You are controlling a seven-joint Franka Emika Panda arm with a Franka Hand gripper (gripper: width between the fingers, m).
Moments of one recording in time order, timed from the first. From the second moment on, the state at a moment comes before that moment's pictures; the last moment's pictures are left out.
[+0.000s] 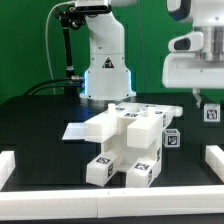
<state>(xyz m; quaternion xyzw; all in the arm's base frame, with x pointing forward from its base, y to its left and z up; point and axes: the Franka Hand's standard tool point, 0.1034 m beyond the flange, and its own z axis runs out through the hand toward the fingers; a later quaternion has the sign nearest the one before) 0.421 0.187 0.095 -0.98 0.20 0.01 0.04</state>
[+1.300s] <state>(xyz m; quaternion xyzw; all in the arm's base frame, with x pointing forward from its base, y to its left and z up) 0.478 0.110 0.148 -0.99 0.12 0.01 0.04</state>
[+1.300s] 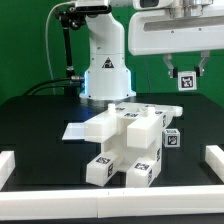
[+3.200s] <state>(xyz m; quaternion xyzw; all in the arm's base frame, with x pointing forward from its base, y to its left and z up) 0.547 0.030 0.133 -1.00 0.00 0.01 0.00</state>
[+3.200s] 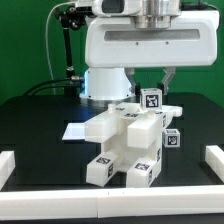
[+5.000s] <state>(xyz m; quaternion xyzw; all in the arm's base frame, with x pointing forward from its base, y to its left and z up) 0.544 0.031 0.126 -1.00 0.00 0.01 0.00</state>
